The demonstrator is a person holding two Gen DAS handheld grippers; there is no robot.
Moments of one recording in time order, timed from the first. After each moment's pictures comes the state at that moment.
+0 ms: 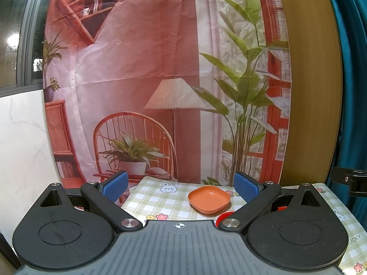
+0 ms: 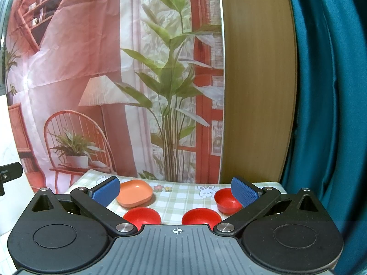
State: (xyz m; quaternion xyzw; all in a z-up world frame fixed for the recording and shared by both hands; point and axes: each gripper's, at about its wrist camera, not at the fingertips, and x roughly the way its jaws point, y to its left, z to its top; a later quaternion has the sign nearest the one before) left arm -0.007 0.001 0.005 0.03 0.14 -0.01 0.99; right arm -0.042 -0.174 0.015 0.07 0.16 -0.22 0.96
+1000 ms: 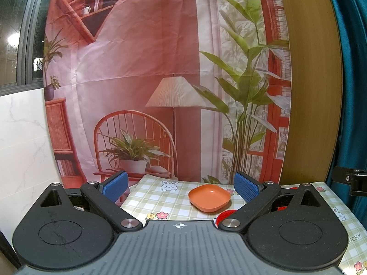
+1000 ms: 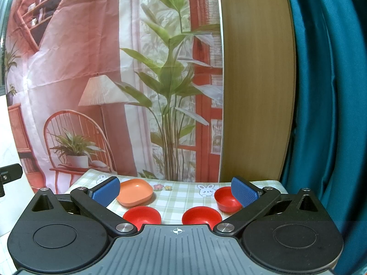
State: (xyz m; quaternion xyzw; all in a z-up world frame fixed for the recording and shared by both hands) left arm -0.007 0.001 0.005 0.03 0.14 -0.01 0.99; right arm -0.044 -0.174 0.014 0.07 0.16 -0.22 0.96
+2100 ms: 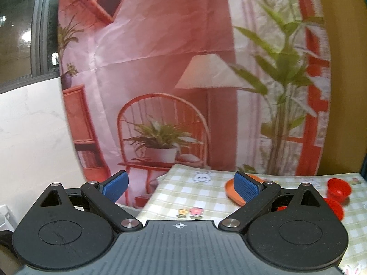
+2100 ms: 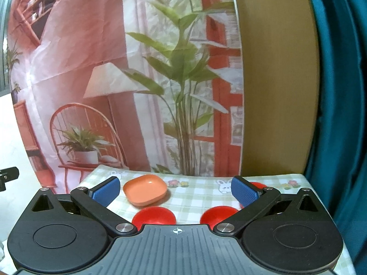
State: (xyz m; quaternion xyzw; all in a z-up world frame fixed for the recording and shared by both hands) left arm 0.068 0.045 -0.020 0.05 0.18 0.06 0.98; right arm 0.034 -0.196 -0.019 0.09 0.18 -0.17 0.97
